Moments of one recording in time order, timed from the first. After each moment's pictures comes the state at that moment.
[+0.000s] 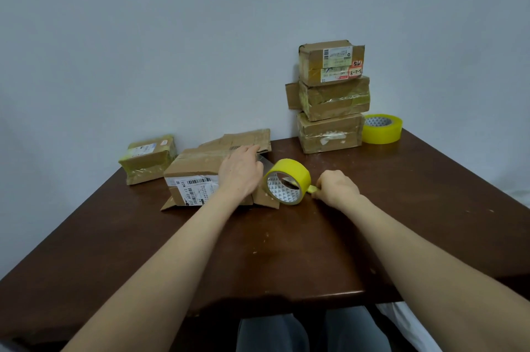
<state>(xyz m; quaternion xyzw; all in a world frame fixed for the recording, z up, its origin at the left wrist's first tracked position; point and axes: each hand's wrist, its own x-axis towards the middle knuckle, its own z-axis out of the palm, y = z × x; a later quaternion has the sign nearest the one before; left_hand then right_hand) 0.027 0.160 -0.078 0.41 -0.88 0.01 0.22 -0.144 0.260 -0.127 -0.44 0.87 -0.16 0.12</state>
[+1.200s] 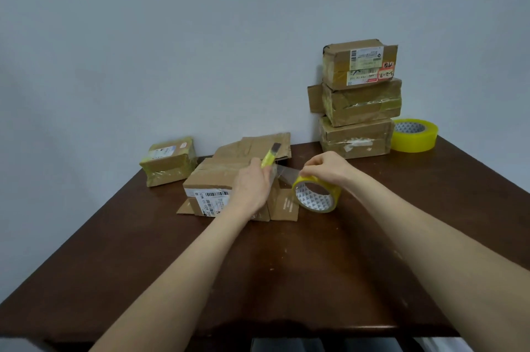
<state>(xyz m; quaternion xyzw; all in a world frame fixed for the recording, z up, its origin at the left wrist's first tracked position) 0.039 0.154 -0.083 0.46 -0.84 -0.12 0.26 -0.138 0.212 -0.082 -0.50 0.75 -0.36 0.24</state>
